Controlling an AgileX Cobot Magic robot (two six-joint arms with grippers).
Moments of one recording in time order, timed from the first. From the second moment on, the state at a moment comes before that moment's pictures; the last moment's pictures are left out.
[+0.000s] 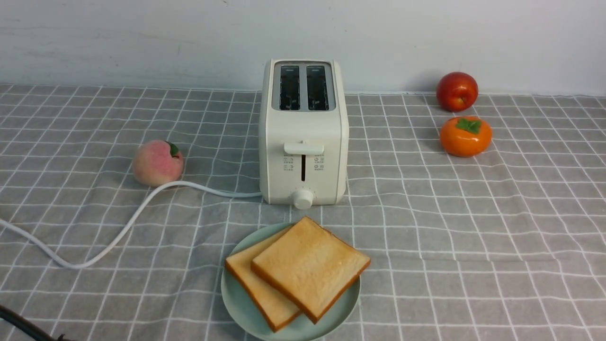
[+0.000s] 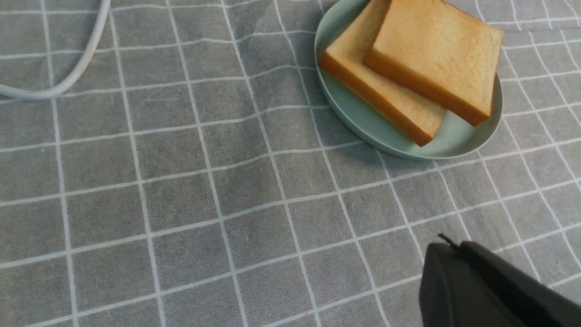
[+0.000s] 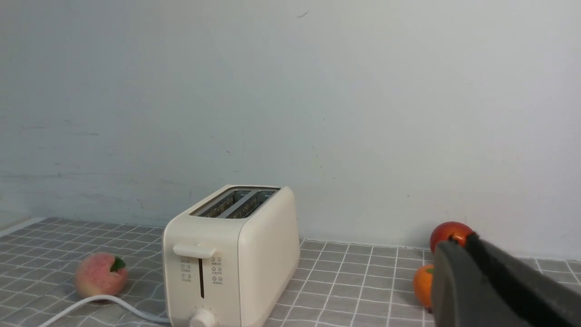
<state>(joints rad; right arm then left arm) 0.30 -0.01 -0.27 -0.04 0.15 0.07 -0.13 0.47 -0.48 -0.41 0.81 0.15</state>
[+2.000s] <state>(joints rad) 0.28 -0.01 -0.25 -0.04 0.20 0.07 -0.13 -0.01 0.03 0.02 0.39 -0.43</state>
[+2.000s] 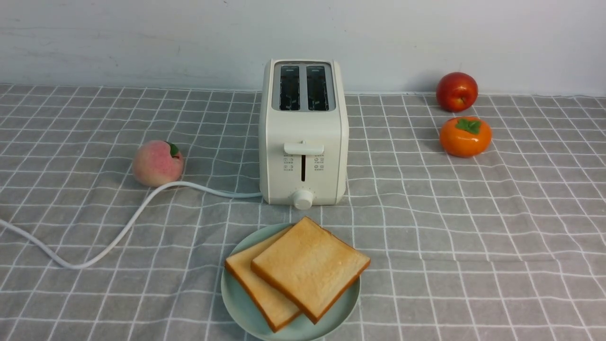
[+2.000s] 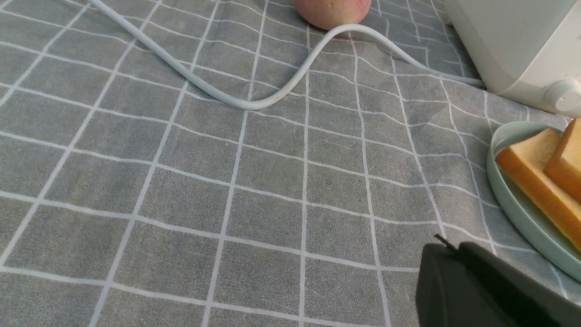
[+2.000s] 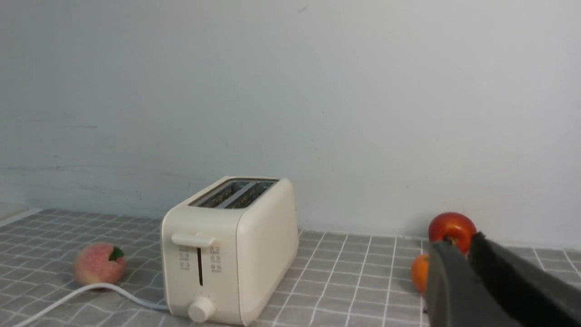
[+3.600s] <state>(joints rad) 0.02 -0.01 0.02 -0.03 0.38 0.07 -0.13 -0.01 0.03 0.02 0.39 -0.43</state>
